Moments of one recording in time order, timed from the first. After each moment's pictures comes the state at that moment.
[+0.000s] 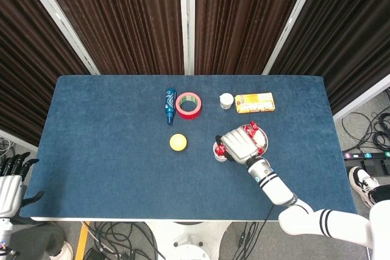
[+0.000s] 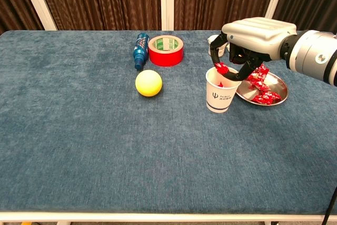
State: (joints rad) left arm -0.01 -1.22 -0.03 -1.48 1.44 1.50 0.04; right arm 0.79 -1.50 0.14 -1.53 -1.16 0.93 -0.44
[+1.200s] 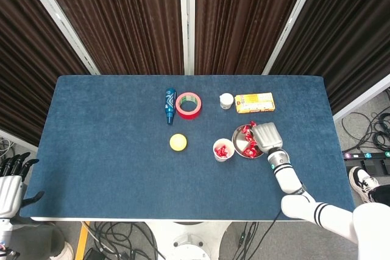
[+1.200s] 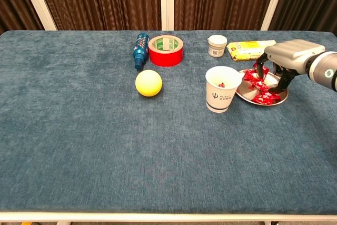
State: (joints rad) left arm -0.01 -1.21 -0.03 -1.50 1.44 1.50 0.06; right arm 0.77 -1.63 0.13 -1.15 -0.91 0.84 -0.53
